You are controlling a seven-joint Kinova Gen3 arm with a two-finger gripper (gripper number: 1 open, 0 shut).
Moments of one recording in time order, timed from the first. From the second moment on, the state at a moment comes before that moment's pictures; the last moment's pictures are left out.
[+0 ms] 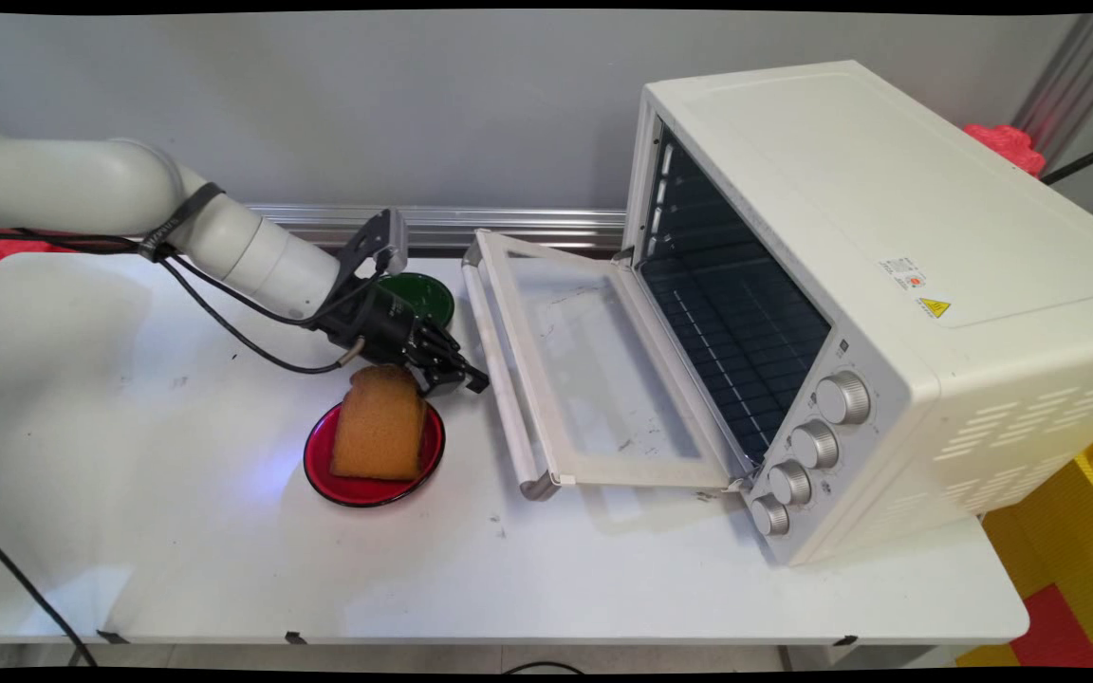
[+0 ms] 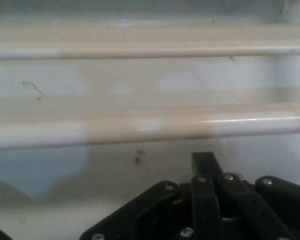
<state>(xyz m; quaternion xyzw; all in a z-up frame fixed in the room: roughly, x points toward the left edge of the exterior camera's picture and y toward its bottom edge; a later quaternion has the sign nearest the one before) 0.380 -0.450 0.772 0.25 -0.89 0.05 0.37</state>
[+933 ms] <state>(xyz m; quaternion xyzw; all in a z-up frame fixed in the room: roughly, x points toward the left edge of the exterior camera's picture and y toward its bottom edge) 0.367 -0.458 0.773 0.24 -0.88 0.06 0.40</state>
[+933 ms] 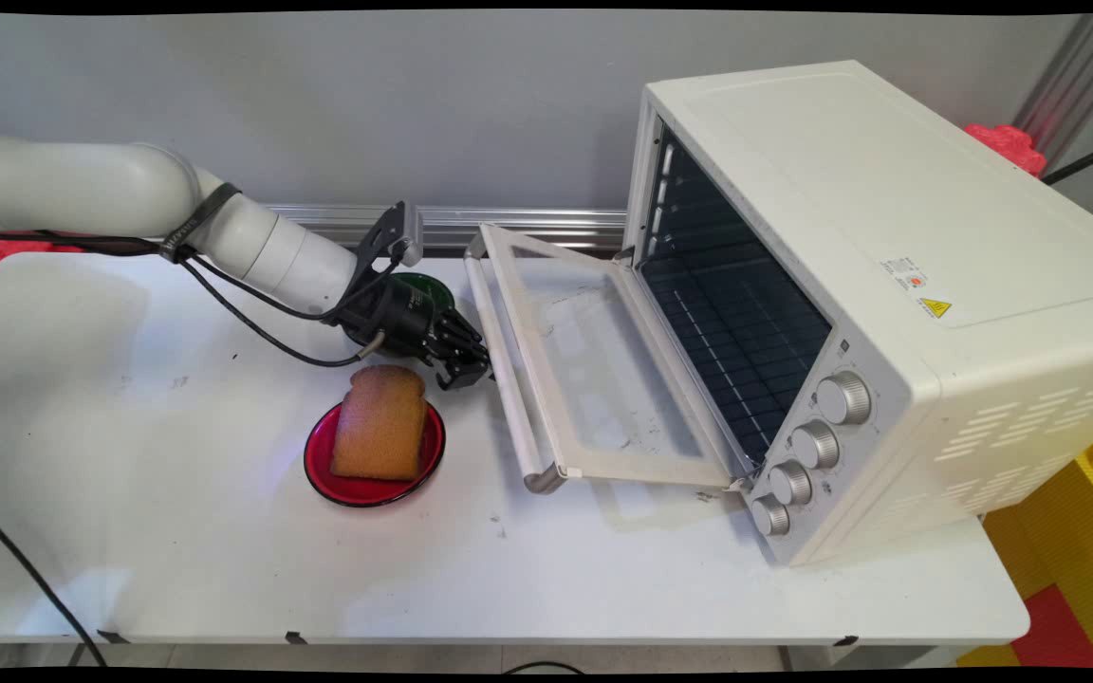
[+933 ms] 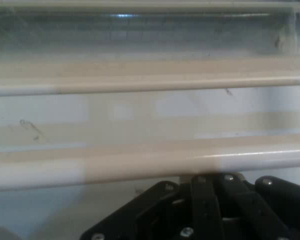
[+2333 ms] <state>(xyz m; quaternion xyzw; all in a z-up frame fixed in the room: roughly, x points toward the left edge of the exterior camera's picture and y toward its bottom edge) 0.357 -0.482 0.824 0.22 -0.86 0.08 0.46</state>
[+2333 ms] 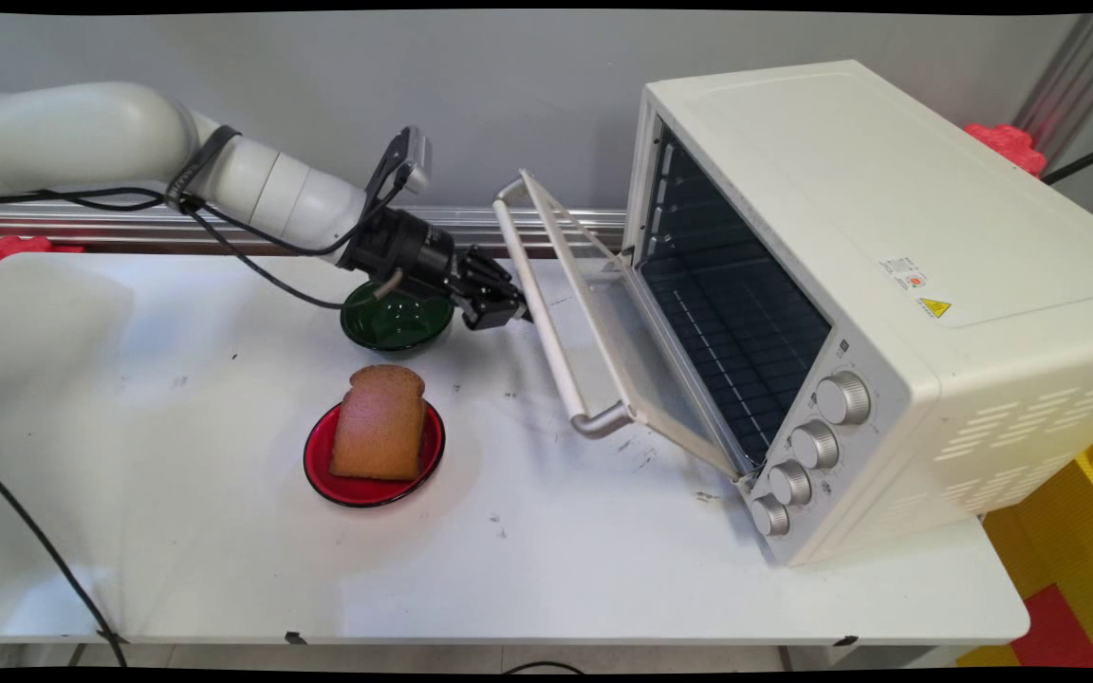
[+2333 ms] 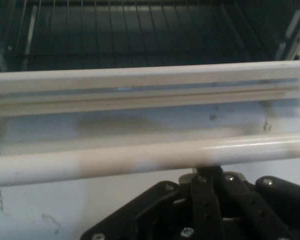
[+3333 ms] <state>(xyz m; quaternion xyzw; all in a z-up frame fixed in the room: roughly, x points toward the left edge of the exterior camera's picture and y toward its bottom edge) 0.320 -0.508 0.843 0.21 -0.84 0.10 0.49</state>
